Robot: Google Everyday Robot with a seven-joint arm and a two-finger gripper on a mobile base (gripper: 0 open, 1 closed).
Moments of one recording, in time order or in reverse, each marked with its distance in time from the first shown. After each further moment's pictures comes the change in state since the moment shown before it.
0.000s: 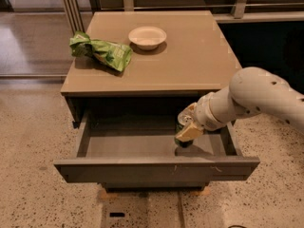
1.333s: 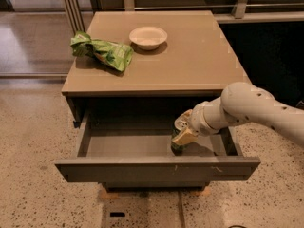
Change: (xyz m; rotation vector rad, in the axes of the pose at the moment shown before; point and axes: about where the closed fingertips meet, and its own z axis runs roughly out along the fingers) arm 0.018 -0.005 0.049 0.000 -0.022 0.004
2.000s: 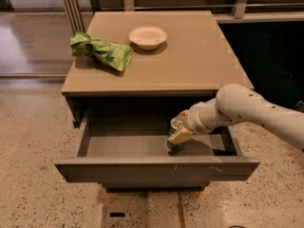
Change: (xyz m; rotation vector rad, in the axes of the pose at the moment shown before) arm 0.005 -0.008 0.030 -0.027 -0.026 0.028
